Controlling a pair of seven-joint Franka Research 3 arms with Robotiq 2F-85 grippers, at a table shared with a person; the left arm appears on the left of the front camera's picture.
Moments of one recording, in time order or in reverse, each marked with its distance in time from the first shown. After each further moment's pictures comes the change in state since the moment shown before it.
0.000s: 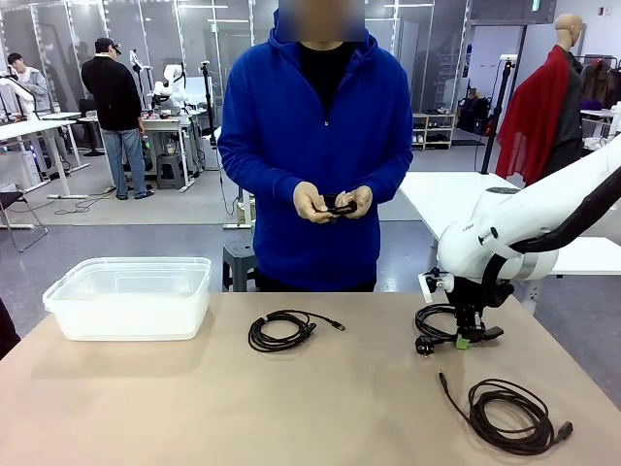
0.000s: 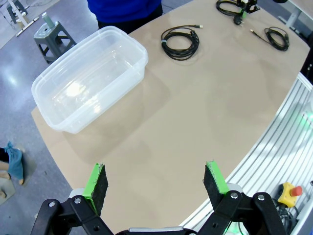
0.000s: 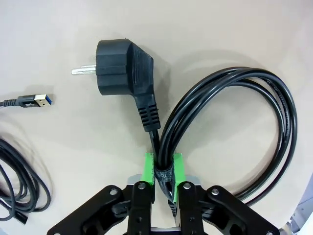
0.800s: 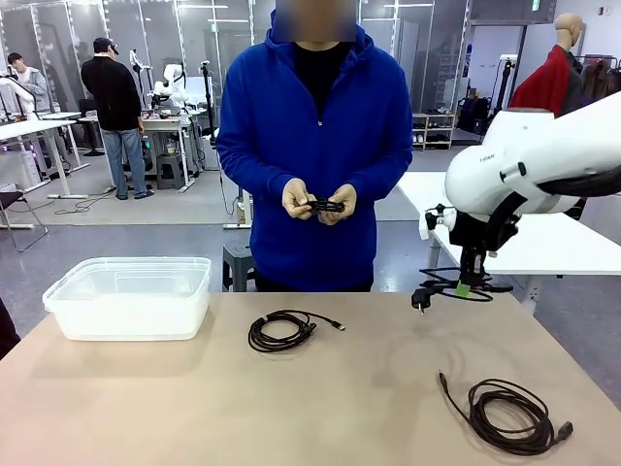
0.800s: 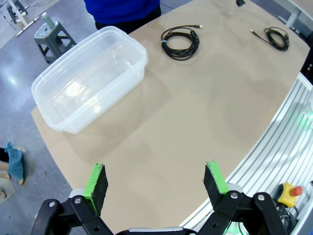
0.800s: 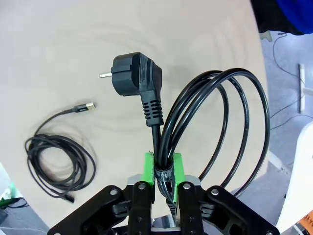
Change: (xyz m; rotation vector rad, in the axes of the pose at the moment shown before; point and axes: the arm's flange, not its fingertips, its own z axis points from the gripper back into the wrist) left arm 0.000 0.000 0.000 0.000 0.000 0.000; right arm 0.031 0.028 0.144 -0.102 -0.026 -0.175
